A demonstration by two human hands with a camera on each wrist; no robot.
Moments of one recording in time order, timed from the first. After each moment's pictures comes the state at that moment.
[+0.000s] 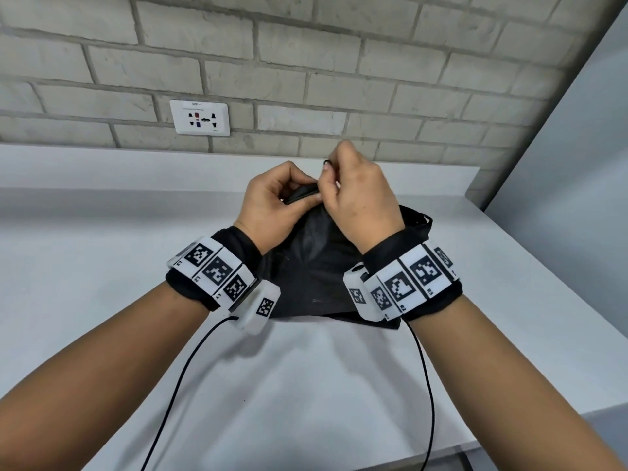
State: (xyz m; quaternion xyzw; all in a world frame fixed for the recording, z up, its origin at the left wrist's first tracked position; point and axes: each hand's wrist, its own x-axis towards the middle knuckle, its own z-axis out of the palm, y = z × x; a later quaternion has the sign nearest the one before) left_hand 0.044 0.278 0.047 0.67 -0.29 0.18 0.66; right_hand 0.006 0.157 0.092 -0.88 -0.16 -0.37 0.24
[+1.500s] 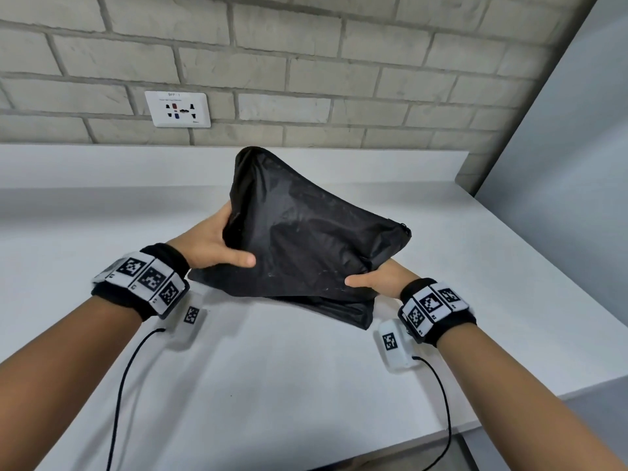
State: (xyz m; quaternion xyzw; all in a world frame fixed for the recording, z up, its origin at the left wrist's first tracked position) left_hand 0.071 0.347 -0.010 0.76 -0.29 -0.14 0.56; right_hand 0.000 0.045 -0.040 -0.86 0.06 0.11 0.49
